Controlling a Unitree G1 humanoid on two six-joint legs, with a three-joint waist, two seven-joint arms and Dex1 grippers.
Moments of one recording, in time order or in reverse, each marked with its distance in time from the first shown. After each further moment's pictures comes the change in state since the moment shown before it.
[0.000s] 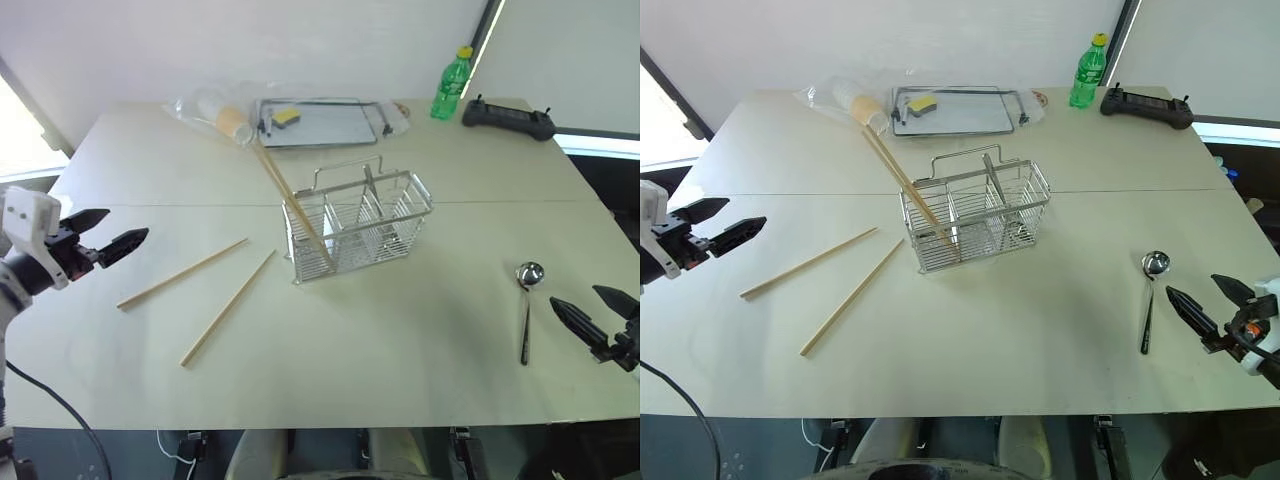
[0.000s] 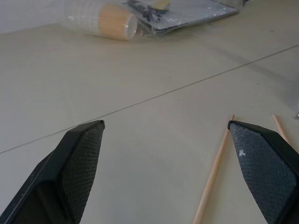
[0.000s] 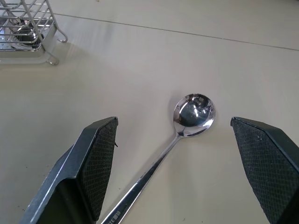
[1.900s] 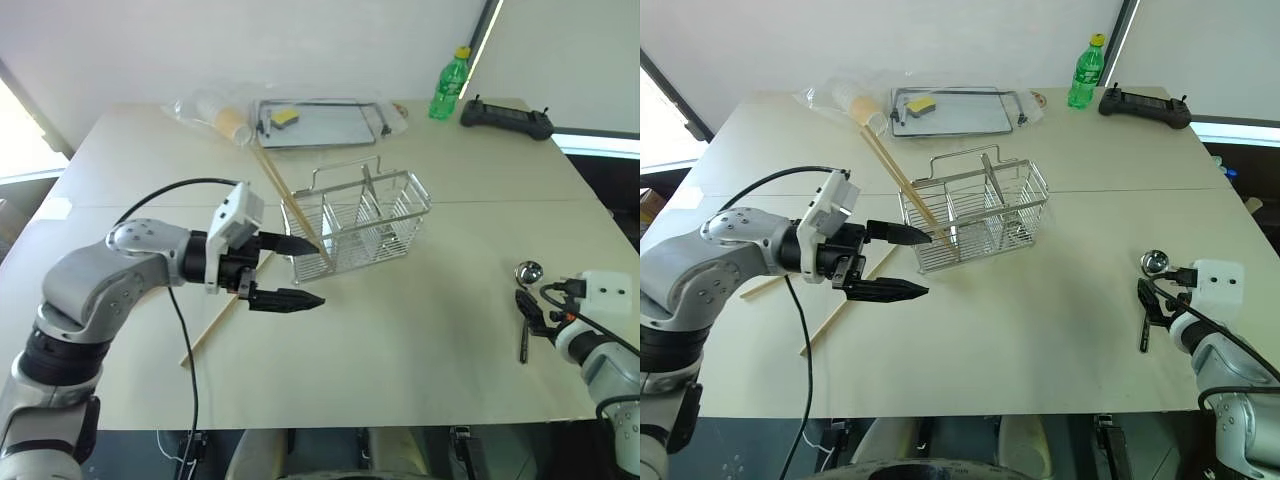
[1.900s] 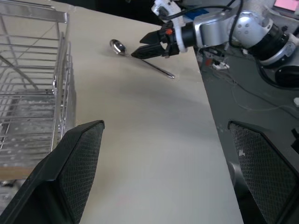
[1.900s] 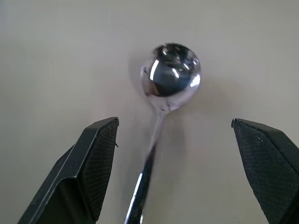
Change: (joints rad) left arm -0.398 -0.117 -0.602 -0.444 -0.259 0.353 -0.228; right arm -0.255 0.183 0.234 -0.075 -0.136 0.391 -0.606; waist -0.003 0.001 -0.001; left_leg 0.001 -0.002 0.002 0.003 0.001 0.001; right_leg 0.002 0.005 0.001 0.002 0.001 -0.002
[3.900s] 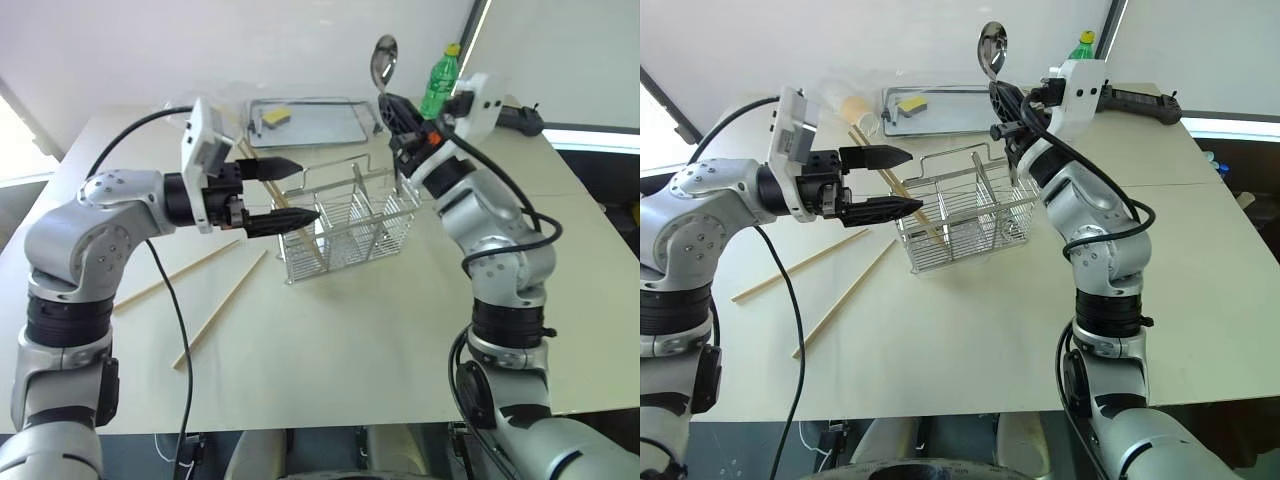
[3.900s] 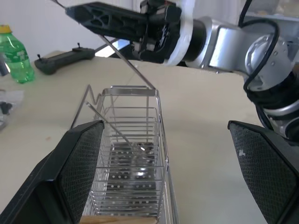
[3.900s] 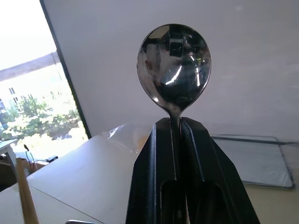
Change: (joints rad) left arm -0.143 -0.059 0.173 0.108 0.024 -0.023 0.138; right arm -0.880 0.305 0.408 0.258 0.087 -0.341 0.075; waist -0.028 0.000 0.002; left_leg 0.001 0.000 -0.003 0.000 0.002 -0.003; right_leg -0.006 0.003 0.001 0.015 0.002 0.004
